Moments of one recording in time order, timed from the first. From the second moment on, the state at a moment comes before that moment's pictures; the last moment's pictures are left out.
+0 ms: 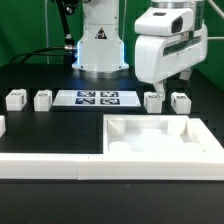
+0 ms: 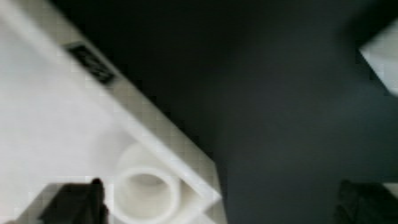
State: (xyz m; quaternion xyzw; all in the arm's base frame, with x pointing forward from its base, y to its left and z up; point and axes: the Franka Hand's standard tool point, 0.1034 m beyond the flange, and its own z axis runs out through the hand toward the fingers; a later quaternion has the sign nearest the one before) arm 0.475 0.135 0.069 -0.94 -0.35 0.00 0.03
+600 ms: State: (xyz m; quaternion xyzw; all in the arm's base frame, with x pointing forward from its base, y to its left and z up) arm 0.456 0.165 0.068 -0.99 -0.09 0.02 0.04
